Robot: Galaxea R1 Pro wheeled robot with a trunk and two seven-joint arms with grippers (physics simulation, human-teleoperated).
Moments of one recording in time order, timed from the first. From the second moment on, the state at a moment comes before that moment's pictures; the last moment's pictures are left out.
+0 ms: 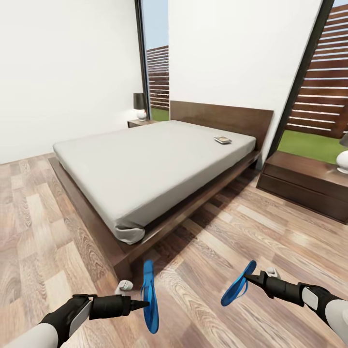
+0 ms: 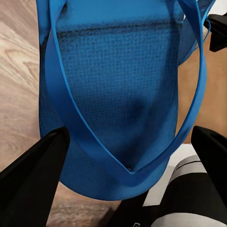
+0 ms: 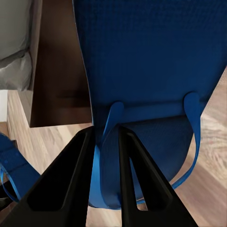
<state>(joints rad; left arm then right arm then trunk) -0.60 0.18 -0.39 -0.35 0.46 0.34 -1.07 -0.81 -0.38 0.07 0.05 -0.49 0.46 1.04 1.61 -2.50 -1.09</state>
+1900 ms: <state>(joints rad) -0.60 0.18 -0.39 -0.35 0.46 0.34 -1.07 -0.81 -0.38 0.07 0.05 -0.49 0.46 1.04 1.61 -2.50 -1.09</state>
